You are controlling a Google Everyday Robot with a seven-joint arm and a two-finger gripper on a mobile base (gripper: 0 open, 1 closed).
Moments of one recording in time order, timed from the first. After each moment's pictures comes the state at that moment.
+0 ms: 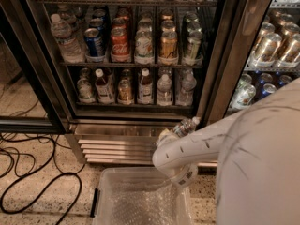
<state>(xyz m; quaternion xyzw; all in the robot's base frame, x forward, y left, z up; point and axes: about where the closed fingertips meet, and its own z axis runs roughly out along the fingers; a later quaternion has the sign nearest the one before) 0.625 -0.095 0.563 0.38 0.81 0.16 0.43</state>
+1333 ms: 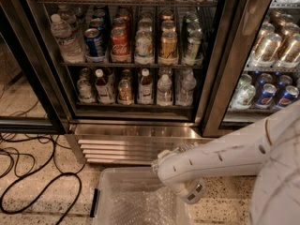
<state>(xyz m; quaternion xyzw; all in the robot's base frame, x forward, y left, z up) 0.542 -0.075 0.523 0.45 0.82 0.20 0.30</state>
